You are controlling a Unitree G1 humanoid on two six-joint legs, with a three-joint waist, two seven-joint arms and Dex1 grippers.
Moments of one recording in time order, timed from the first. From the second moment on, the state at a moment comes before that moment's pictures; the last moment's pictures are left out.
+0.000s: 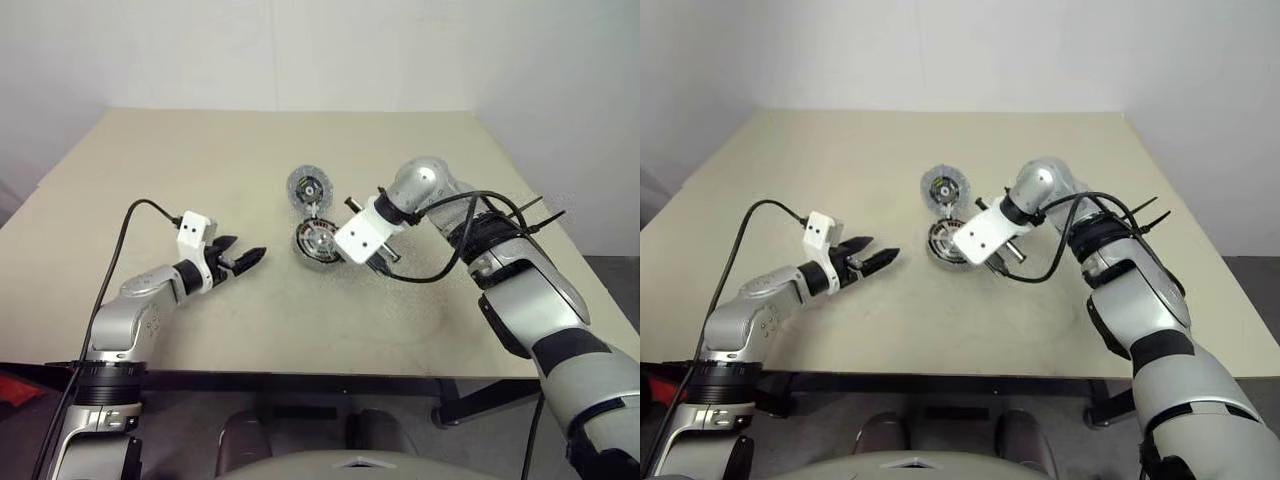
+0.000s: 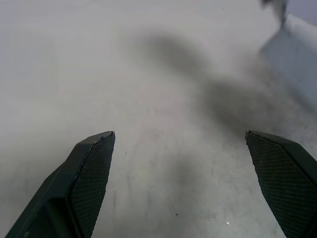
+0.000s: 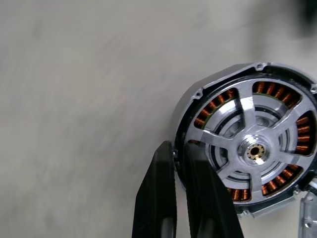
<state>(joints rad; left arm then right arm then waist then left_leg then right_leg) -0.26 0.42 0.11 -0.03 -0.44 0.63 -0.62 -1.07 -0.45 0.51 0.60 -0.11 -0.21 1.56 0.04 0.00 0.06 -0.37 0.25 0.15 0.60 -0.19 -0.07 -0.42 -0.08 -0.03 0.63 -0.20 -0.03</state>
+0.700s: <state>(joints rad) -0.16 0.38 0.11 -0.07 -0.43 0.61 -0.58 -1.26 -0.18 0.30 0.48 0.20 1.61 0.93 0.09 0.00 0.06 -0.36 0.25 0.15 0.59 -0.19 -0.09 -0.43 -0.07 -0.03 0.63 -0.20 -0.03</state>
